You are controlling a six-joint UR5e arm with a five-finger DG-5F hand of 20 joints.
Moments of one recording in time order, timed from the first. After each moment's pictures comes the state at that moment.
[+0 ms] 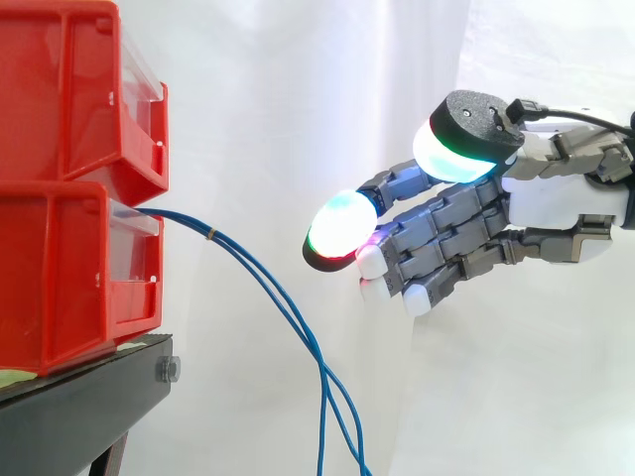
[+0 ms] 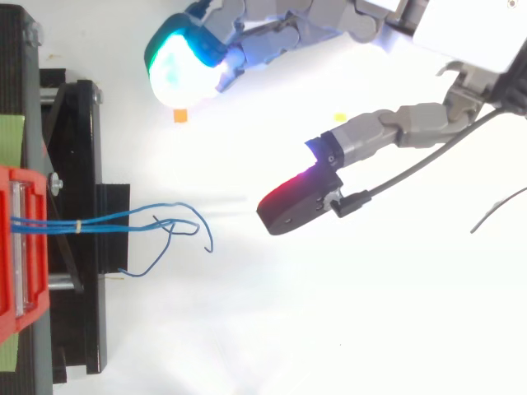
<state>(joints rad) 0.07 -2.11 -1.39 -2.68 -1.29 -0.58</state>
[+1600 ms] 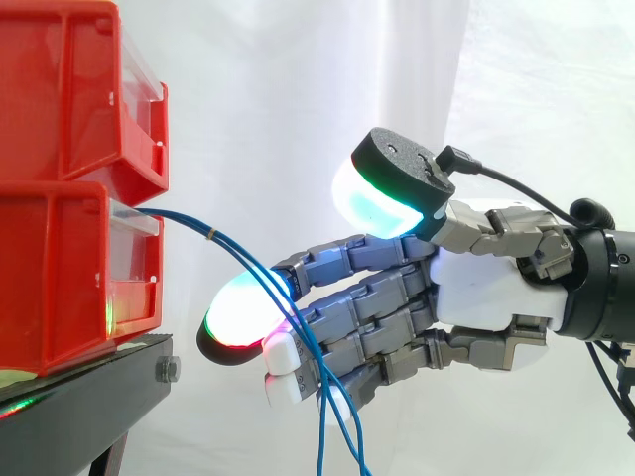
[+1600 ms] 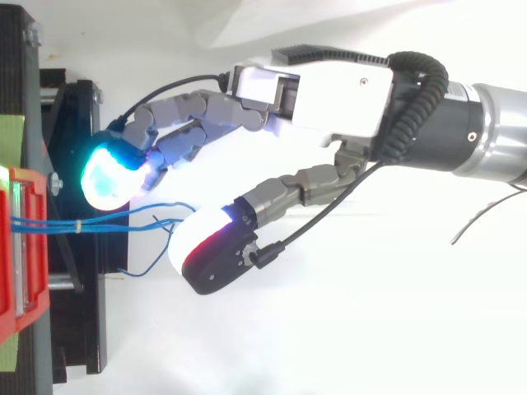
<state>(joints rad) 0.08 -2.29 -1.28 -2.58 -1.43 -0.37</state>
